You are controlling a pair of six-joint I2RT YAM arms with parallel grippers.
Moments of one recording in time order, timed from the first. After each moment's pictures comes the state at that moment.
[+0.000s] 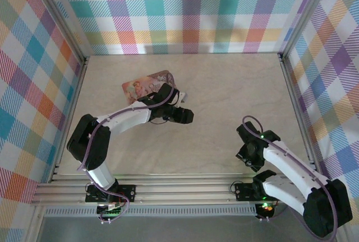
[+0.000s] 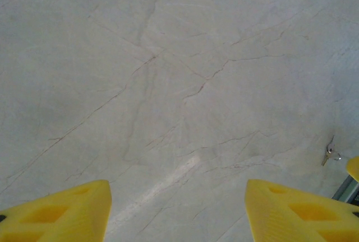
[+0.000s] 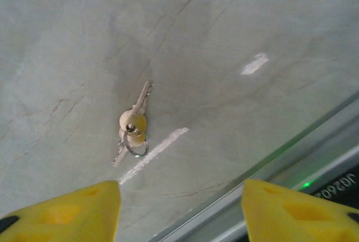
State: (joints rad) left arm -0.67 1.69 1.17 -0.42 0.34 -0.40; right arm 0.44 0.96 0.53 -1.08 0.06 1.17
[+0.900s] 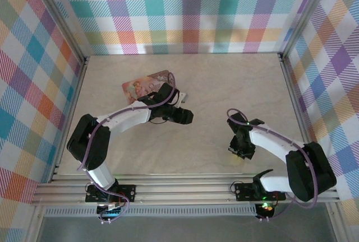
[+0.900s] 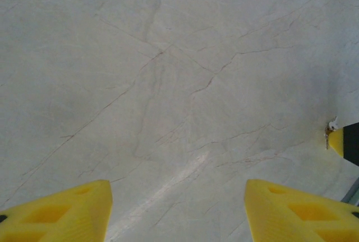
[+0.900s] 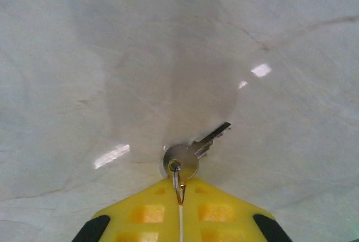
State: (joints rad) left arm -0.67 1.69 1.18 -0.45 0.30 -0.35; right arm 0.44 1.36 0.67 -0.88 0.02 0.93
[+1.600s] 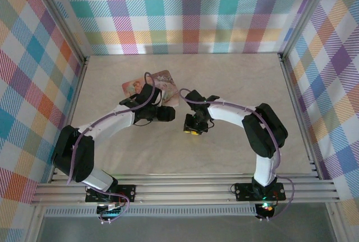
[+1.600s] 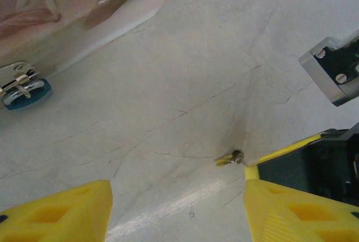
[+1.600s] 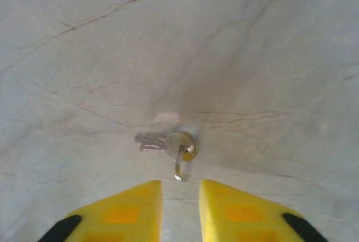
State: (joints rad) left arm -0.54 1.52 1.03 -0.49 0.18 -0.43; right arm 0.71 1.87 1.23 -0.68 -0.27 0.83
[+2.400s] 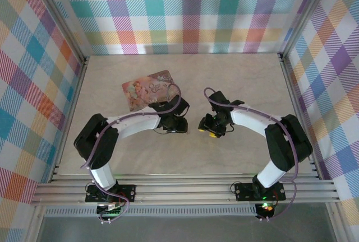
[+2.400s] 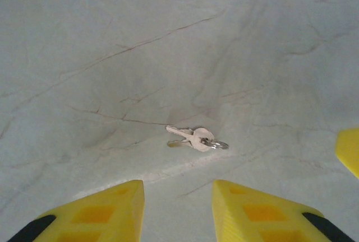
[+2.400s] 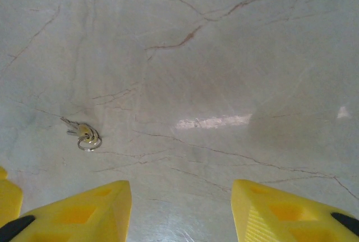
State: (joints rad) left arm -0.80 1.76 1.18 -0.60 0.02 -0.72; right arm 0.54 1.62 0.96 -0.62 -0.30 0.86
